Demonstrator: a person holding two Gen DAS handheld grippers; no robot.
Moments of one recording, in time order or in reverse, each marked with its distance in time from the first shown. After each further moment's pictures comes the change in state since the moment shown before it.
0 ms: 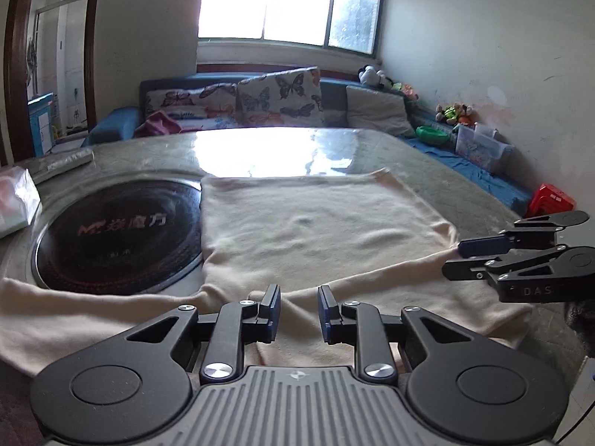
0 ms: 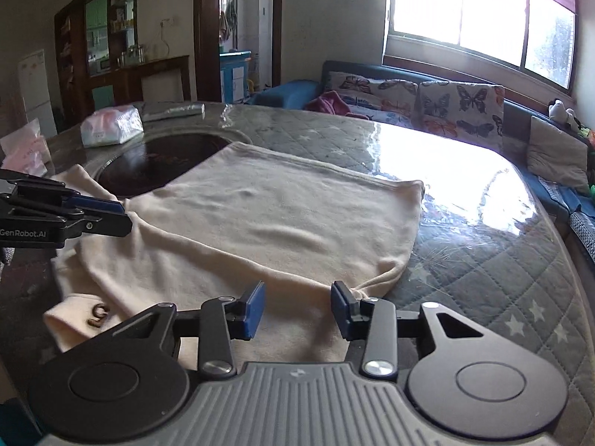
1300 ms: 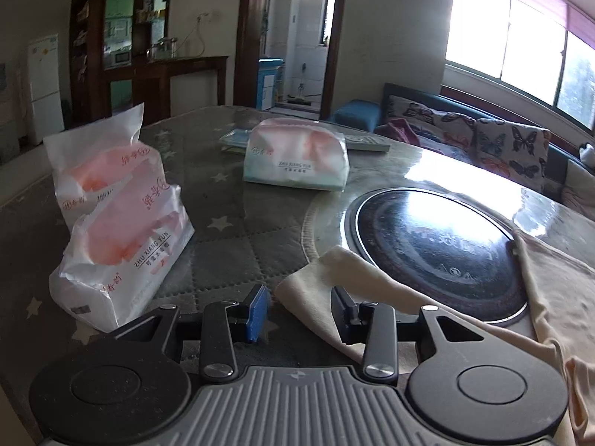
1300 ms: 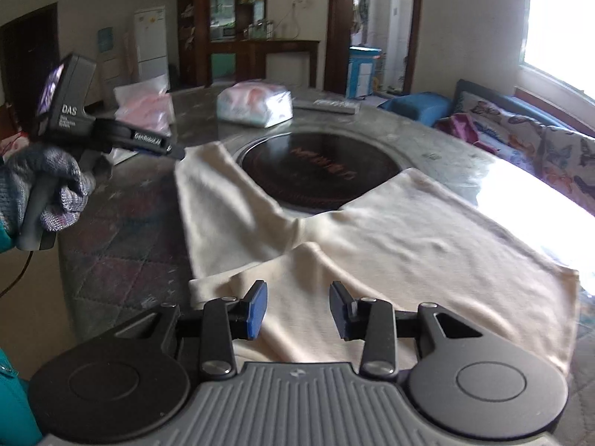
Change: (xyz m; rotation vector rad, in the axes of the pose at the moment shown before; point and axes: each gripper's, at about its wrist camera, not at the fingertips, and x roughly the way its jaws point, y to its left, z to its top) left arm -0.066 0.173 -0.026 -0.455 -0.051 0.614; right arm 0.009 0.103 0.037 -0.248 0.009 0.311
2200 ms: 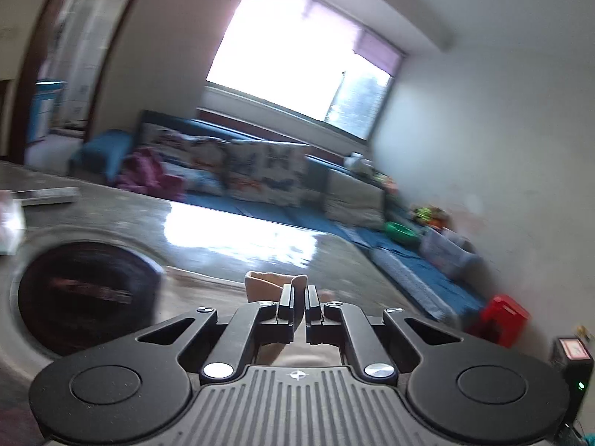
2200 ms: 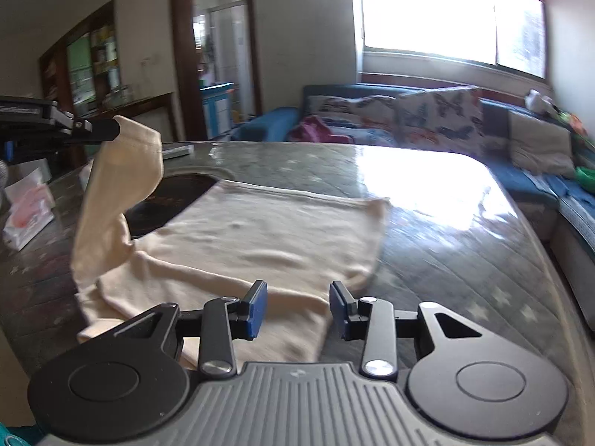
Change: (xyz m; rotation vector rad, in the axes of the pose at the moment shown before) left arm -0.109 -0.183 0.006 0.178 -0.067 -0.828; right arm -0.097 -0.088 -0.073 0.369 -0.117 -0.330
